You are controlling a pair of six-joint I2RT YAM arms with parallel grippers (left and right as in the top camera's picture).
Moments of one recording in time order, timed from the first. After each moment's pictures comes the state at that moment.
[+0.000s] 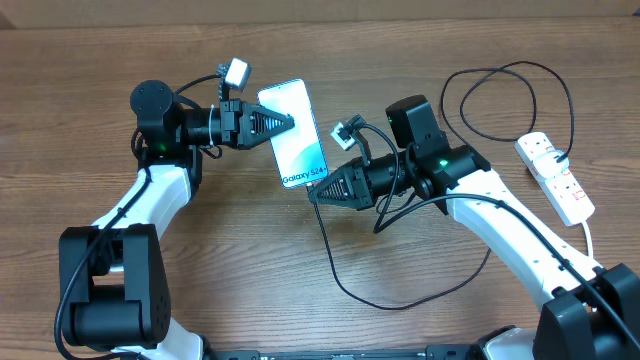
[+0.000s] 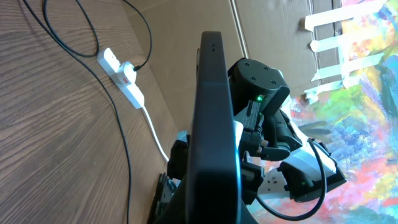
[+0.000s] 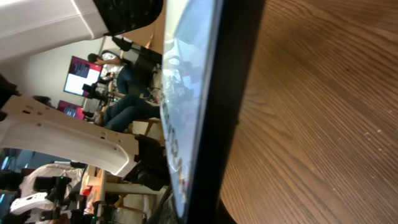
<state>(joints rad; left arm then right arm) 0.01 1.75 0.97 0.88 1.56 -1.32 0.44 1.57 1.11 -0.45 -1.13 0.18</state>
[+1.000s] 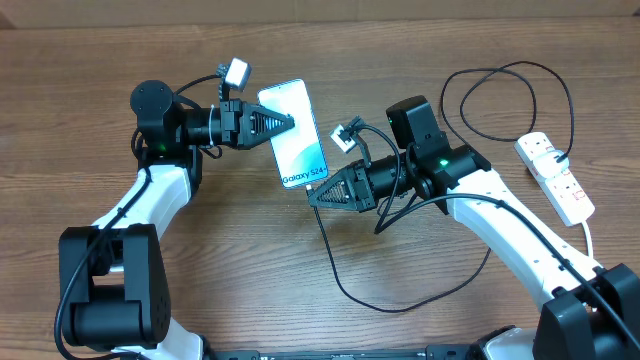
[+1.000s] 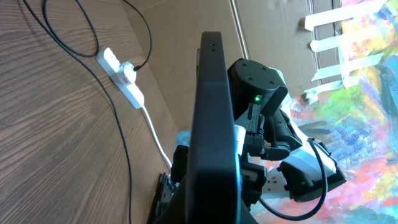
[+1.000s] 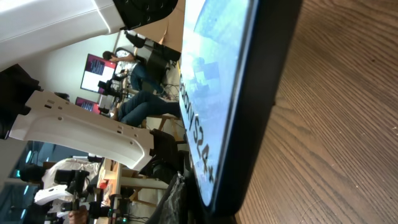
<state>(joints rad) 0.01 1.75 0.97 0.88 1.56 -1.32 0.44 1.57 1.12 -0.48 -1.18 0.18</state>
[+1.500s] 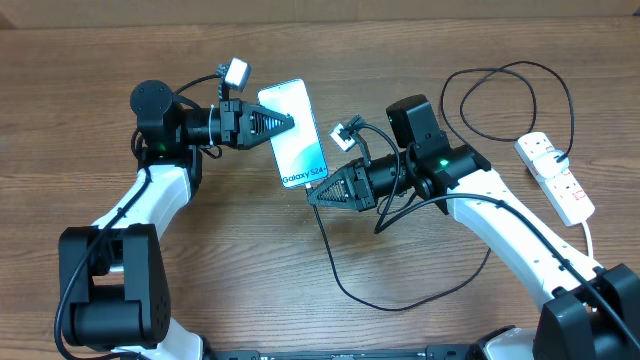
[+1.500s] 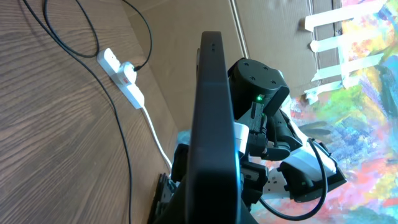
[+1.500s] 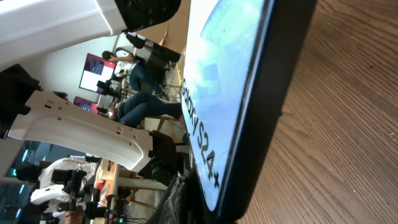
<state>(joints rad) 0.01 1.75 0.97 0.88 1.56 -1.32 0.44 1.57 1.12 -0.46 -1.18 0.18</state>
